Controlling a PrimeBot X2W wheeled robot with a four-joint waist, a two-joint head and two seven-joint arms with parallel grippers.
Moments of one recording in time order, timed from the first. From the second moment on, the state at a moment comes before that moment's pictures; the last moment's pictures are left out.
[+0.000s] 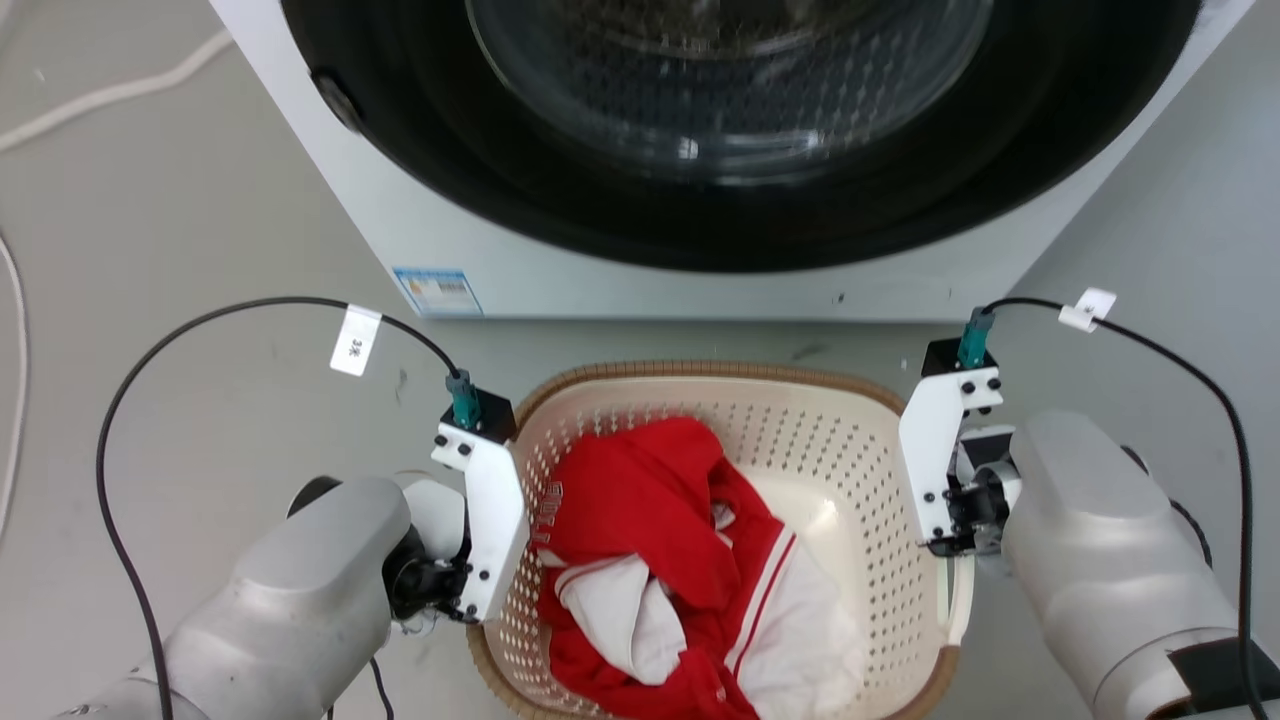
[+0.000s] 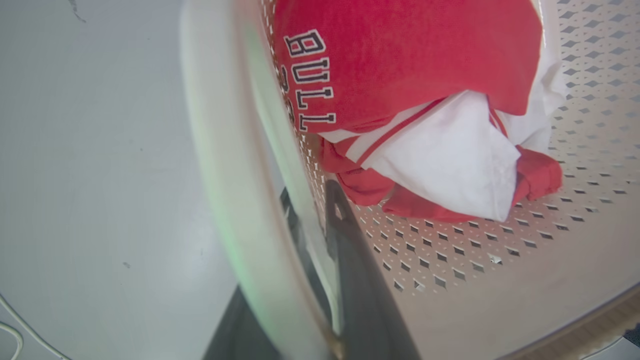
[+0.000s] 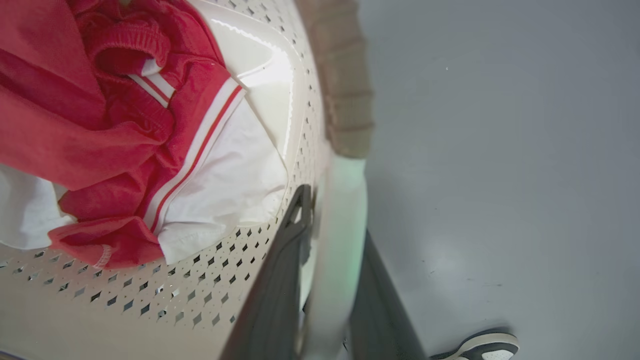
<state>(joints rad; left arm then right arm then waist) -0.83 0.39 -1.19 0.79 -1.11 -0.13 0.59 -0.89 -0.04 0.12 1.29 0.12 0.13 0.76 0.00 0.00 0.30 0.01</state>
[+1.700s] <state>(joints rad) -0.78 0.44 -1.28 0.73 -1.29 -0.13 0.85 -0.79 -0.04 0.31 1.26 0.32 0.13 0.94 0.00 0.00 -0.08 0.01</state>
